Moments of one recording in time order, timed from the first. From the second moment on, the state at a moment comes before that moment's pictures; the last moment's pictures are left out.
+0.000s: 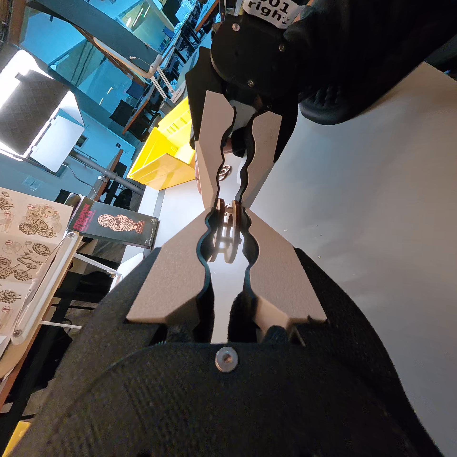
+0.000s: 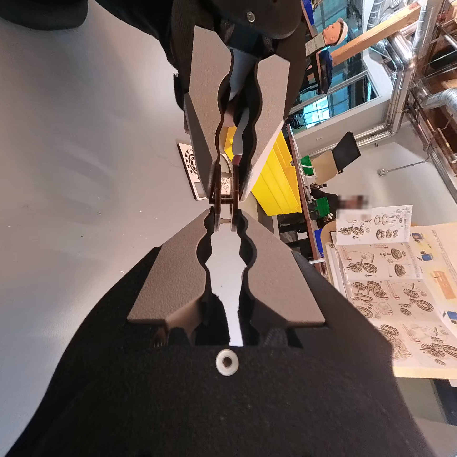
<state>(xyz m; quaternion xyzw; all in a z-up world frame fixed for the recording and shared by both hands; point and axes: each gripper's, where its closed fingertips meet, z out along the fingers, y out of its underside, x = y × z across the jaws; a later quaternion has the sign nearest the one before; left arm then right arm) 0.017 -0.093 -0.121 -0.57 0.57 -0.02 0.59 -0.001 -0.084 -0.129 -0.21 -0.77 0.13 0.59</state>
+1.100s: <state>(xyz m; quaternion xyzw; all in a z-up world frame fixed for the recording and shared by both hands) -0.007 -0.051 -0.123 -0.71 0.28 -0.31 0.57 -0.010 -0.050 -0.131 -0.22 -0.72 0.10 0.65</state>
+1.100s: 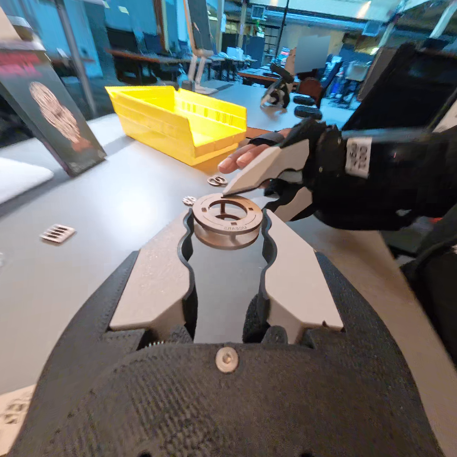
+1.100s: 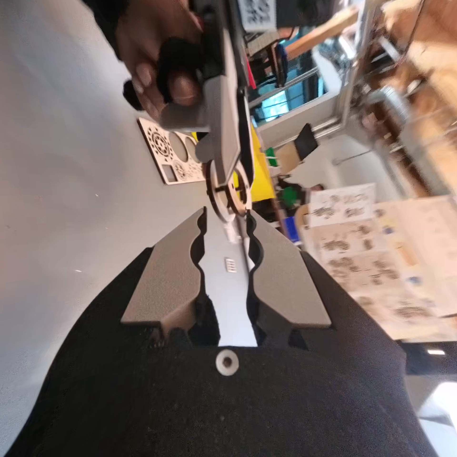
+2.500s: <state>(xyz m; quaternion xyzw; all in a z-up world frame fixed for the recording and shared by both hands) -0.024 -0.031 -0.175 -0.75 0.33 -0.16 0.55 -0.024 0.033 -0.208 -0.65 -0.72 0.21 0.11</state>
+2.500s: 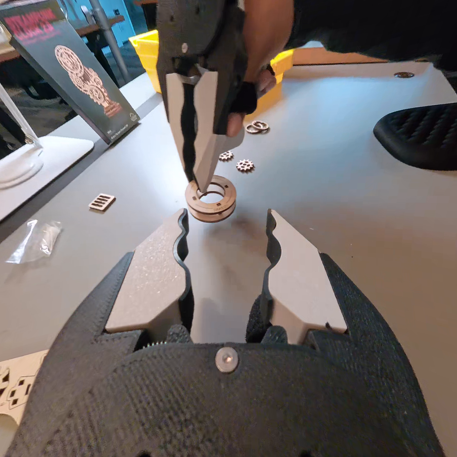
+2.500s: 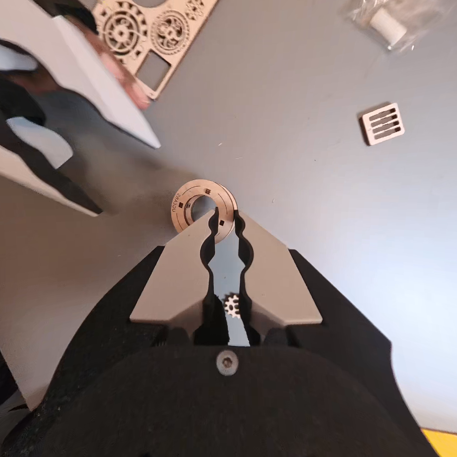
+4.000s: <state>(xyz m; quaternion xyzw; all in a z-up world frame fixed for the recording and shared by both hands) -0.046 -0.019 -0.191 -0.78 0.30 -0.11 0.53 -0.017 0.054 -0.181 -0.55 -0.67 0.29 0.41</state>
